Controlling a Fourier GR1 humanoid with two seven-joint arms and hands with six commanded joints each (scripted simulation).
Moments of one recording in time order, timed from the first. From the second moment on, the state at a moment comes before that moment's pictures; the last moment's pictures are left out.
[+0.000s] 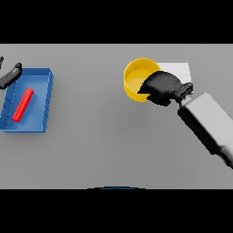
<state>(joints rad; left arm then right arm) -0.57 0.89 -0.55 -1.11 0.42 0.23 0.34 -0.73 -0.49 0.54 -1.30 0.83 0.52 -0.13</state>
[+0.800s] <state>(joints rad) -0.55 0.92 -0.56 -1.16 0.43 0.25 0.40 -0.83 -0.51 0.43 -0.84 0.88 0.27 -0.20</state>
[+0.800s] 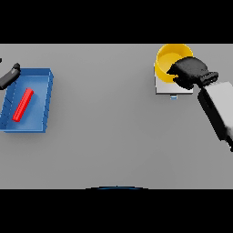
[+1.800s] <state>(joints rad) -0.55 0.89 -0.56 -1.12 0.43 0.24 0.38 -0.90 -0.45 0.37 -0.55 0.85 0.28 -0.23</state>
